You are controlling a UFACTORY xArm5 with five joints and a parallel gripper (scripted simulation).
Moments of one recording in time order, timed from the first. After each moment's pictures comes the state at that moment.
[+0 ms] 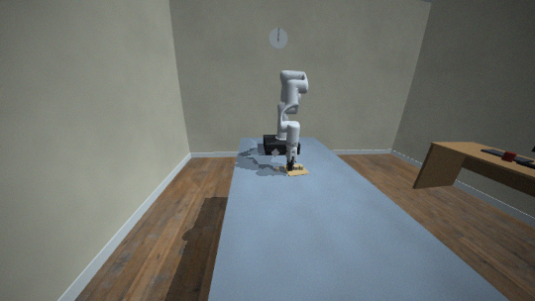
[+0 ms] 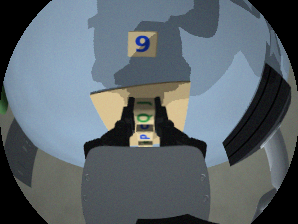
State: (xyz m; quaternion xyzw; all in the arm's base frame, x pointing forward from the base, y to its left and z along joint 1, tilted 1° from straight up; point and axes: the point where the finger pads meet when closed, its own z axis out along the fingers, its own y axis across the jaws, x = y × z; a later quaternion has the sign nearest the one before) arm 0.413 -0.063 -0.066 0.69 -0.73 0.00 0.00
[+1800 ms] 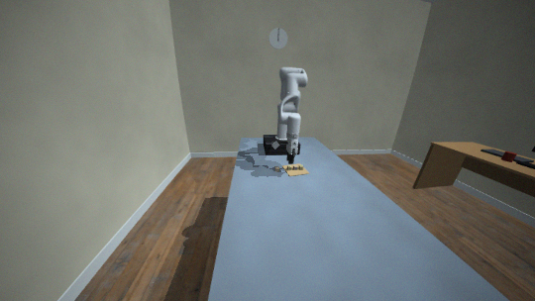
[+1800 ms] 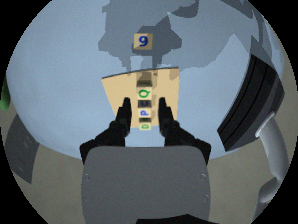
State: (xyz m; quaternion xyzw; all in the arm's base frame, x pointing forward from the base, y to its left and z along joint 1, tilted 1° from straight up) arm 0.412 -0.063 -0.013 0.69 -0.73 0.00 0.00
